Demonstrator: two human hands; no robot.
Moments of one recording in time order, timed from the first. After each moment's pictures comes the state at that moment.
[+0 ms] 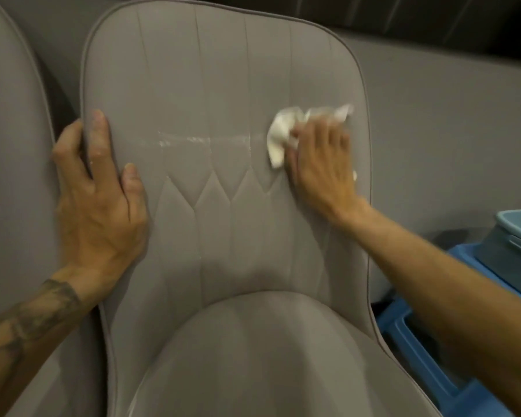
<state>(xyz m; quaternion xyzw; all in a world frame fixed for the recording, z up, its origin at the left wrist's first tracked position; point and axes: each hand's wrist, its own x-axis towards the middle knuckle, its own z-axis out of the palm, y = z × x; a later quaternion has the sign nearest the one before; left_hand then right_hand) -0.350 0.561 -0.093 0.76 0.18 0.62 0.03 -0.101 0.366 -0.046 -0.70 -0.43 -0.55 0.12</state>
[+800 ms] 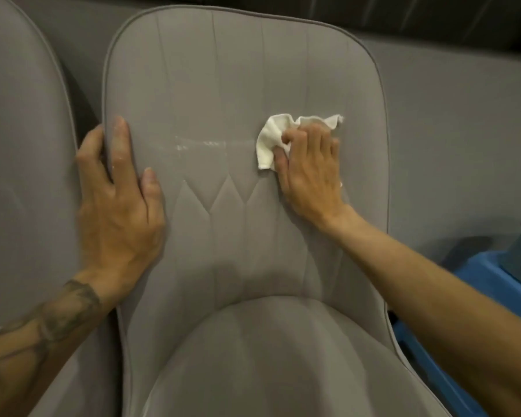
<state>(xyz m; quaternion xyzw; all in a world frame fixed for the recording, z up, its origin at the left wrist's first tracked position) -0.349 0.560 -0.092 0.77 0.19 0.61 0.03 -0.130 0.399 -0.052 -0.70 -0.45 -0.51 0.22</state>
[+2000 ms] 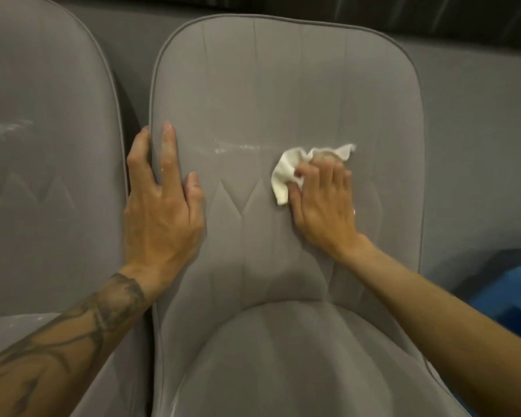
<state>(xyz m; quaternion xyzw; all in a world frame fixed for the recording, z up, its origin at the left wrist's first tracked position) -0.351 0.556 -0.093 0.78 0.22 0.58 0.03 -0.144 0.410 -0.095 -0.69 -0.47 -0.50 0.23</state>
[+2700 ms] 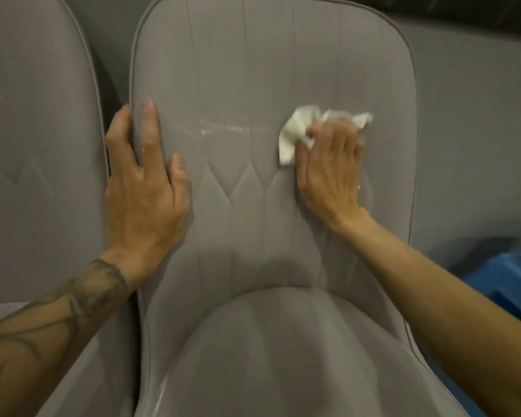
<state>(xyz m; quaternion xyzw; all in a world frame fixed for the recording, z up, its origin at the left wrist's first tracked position) -0.352 0.557 -0.092 0.78 0.22 0.59 0.03 -0.117 0.412 -0.077 -0.68 -0.42 -0.54 0.25</state>
